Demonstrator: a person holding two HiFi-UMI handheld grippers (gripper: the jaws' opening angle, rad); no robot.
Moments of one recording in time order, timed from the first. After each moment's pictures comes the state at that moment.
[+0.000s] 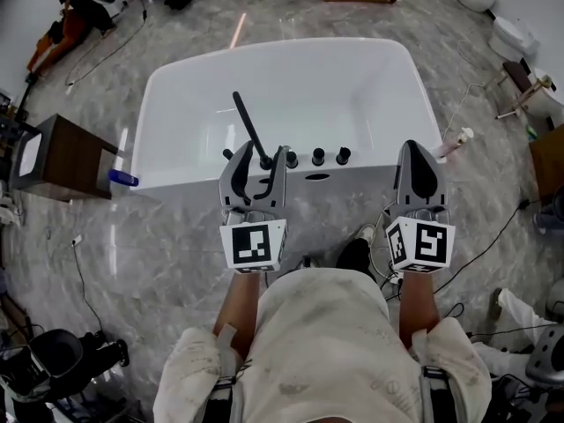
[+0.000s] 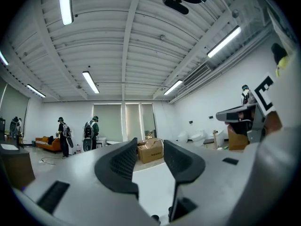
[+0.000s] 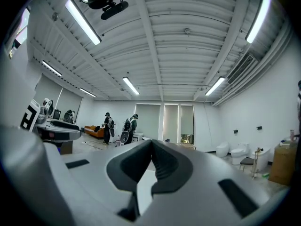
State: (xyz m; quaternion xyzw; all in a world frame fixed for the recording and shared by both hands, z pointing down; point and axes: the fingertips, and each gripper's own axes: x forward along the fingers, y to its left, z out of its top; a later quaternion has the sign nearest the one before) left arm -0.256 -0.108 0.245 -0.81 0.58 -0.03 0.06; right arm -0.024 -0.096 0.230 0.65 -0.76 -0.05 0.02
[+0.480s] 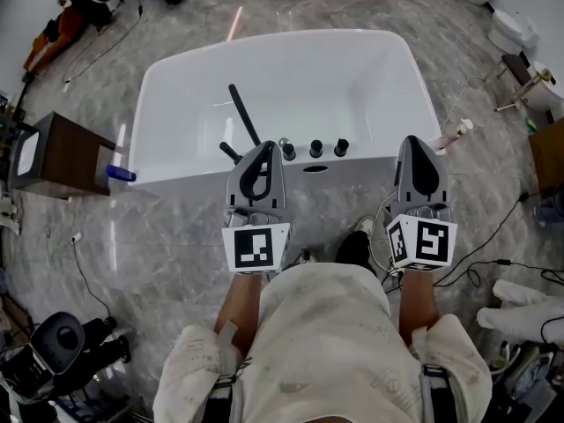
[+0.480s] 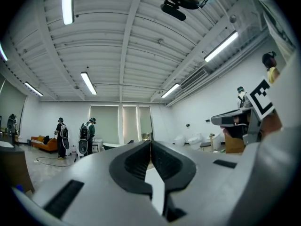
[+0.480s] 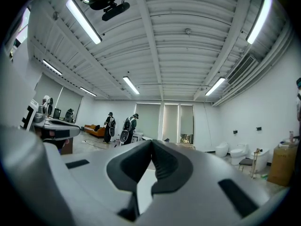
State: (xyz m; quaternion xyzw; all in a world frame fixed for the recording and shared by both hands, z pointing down) left arm -0.239 -0.098 0.238 -0.83 0.56 -0.01 0.06; right arm -0.020 -0.091 0.226 0.65 -0.76 -0.05 0.02
